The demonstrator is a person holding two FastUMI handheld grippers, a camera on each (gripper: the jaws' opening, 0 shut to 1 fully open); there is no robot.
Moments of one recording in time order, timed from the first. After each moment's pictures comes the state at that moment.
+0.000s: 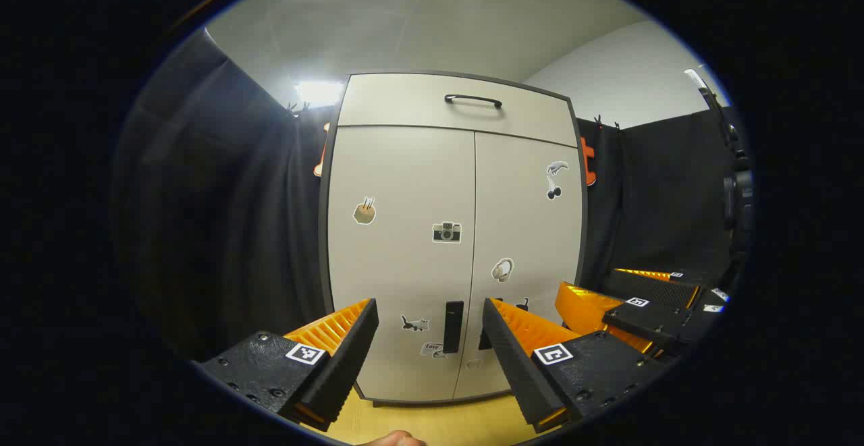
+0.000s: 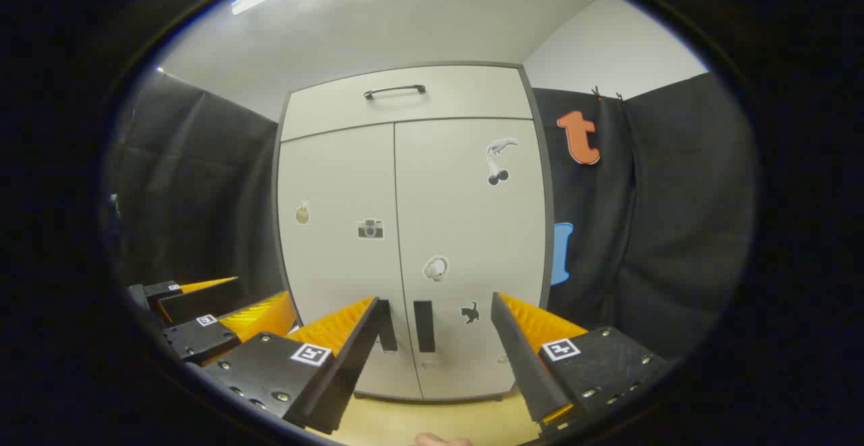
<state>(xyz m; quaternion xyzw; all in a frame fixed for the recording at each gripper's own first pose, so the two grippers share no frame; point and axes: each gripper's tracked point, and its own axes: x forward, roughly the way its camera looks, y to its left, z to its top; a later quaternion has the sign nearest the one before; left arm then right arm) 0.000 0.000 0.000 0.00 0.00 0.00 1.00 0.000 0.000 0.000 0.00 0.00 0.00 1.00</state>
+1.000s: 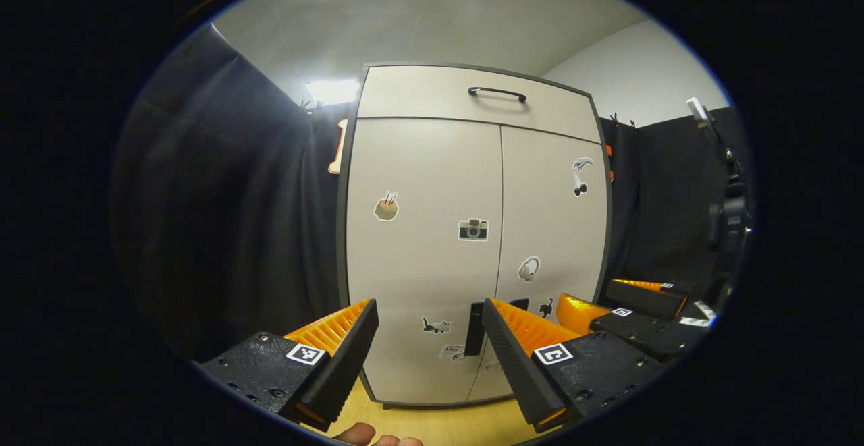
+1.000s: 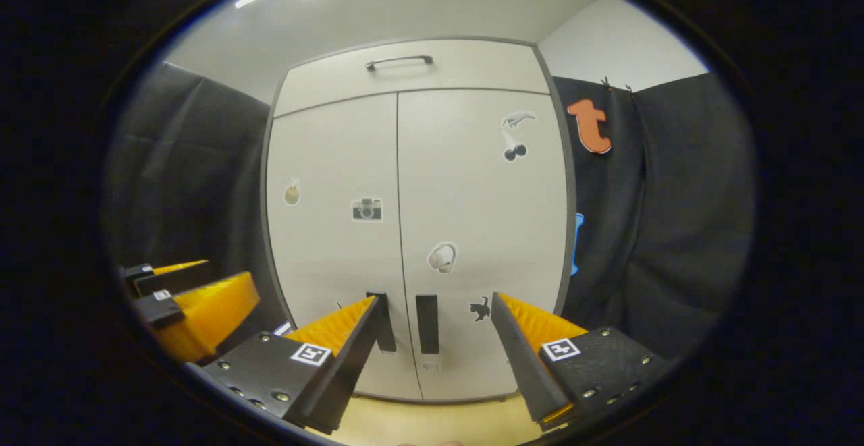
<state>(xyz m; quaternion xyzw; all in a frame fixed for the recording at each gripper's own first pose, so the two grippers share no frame) 0.013 0.036 -0.010 -0.01 0.01 0.03 1.00 0.060 0.014 -0.044 -0.01 0.03 0.01 1.00</state>
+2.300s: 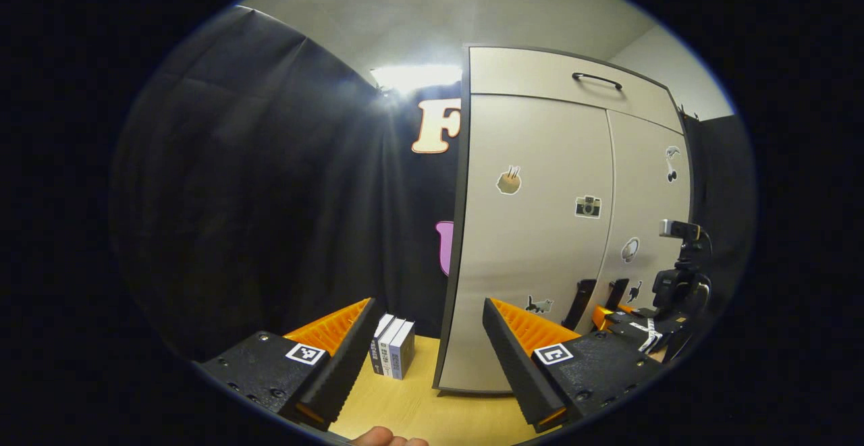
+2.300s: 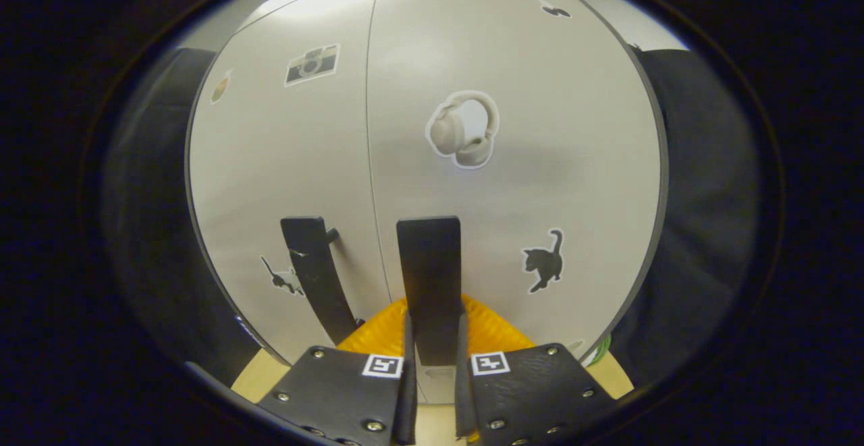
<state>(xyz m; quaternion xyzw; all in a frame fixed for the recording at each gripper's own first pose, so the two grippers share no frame) -0.020 0.155 -0.043 -0.02 0.05 0.17 0.98 0.186 0.022 -0.174 0.00 0.11 0.00 0.99</state>
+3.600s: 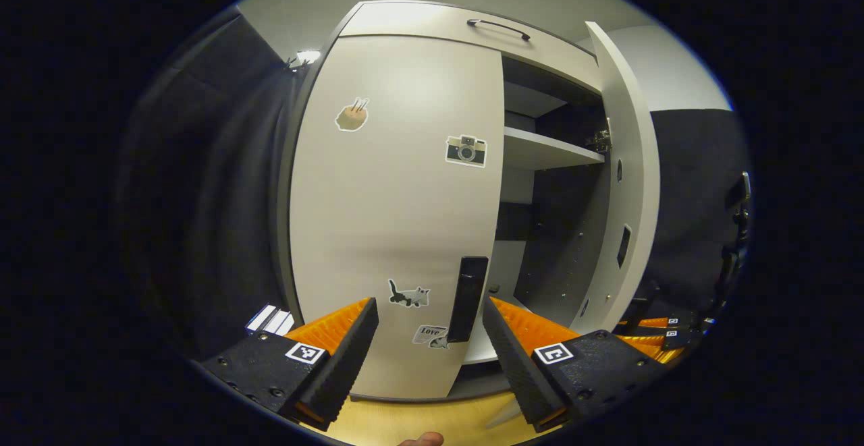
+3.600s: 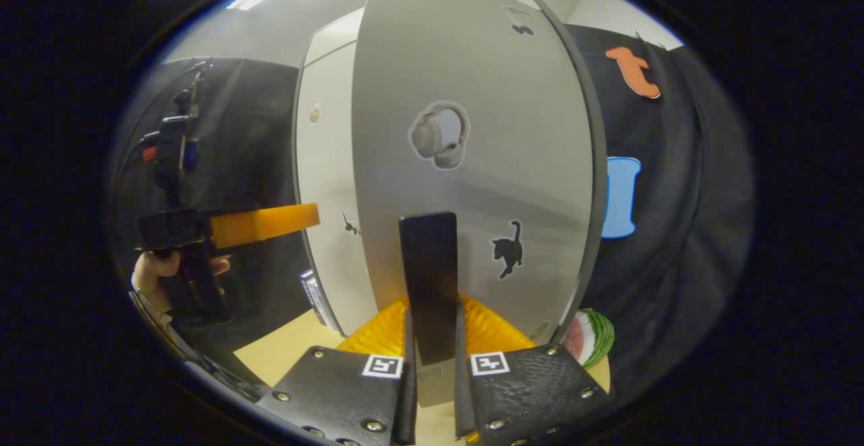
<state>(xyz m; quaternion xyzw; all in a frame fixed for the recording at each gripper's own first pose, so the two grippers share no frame) 0.098 0.002 -0.111 -0.03 0.05 -0.02 1.00 0.127 -0.025 -0.157 -0.01 0.11 0.17 0.98</state>
